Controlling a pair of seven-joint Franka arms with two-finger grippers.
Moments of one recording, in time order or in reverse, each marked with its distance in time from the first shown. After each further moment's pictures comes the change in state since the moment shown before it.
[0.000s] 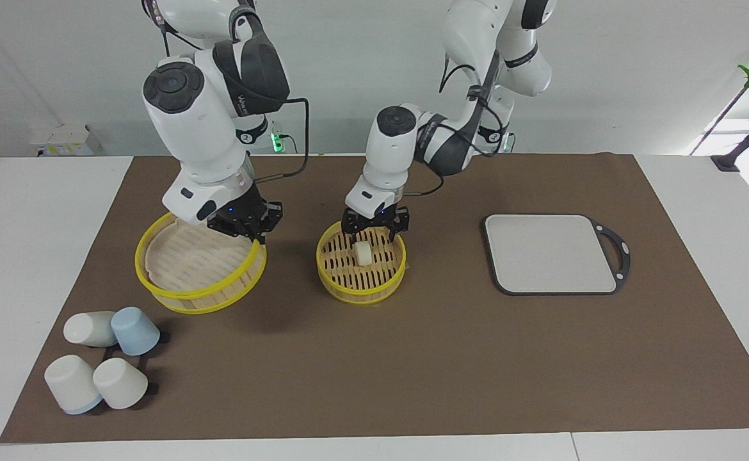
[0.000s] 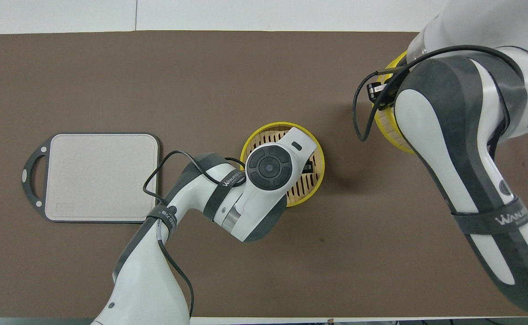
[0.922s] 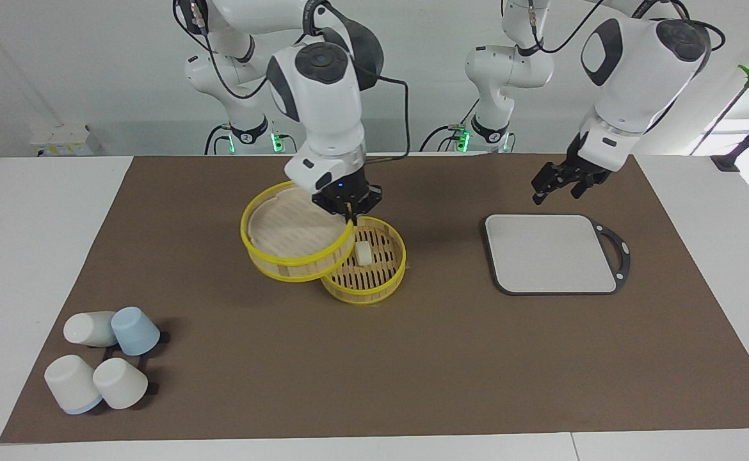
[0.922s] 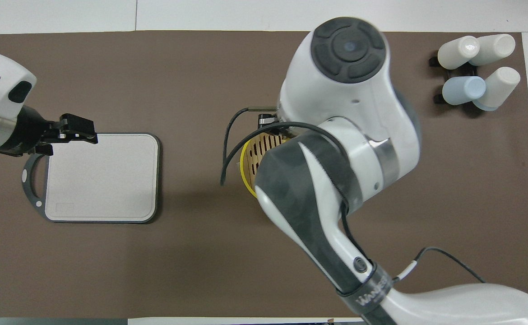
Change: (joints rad) left arm 0.581 -0.306 0.024 -0.005 0.004 -0.446 0.508; right arm 0.309 0.030 0.014 -0.022 0.007 0.128 0.513
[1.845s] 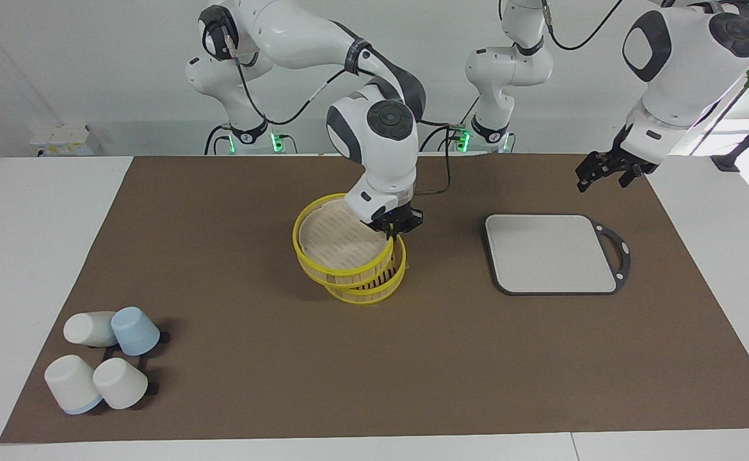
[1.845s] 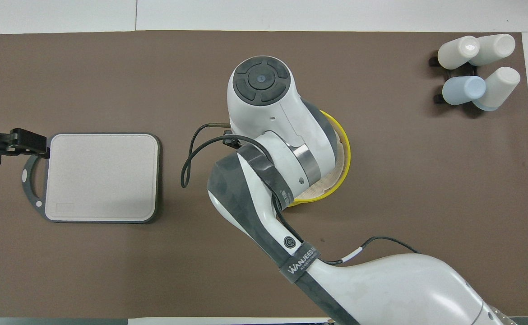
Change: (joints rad) left arm 0.104 -0.002 -0.029 0.066 0.115 -0.151 0.167; right arm 0.072 0.171 -0.001 0.064 0.024 0.054 0.091
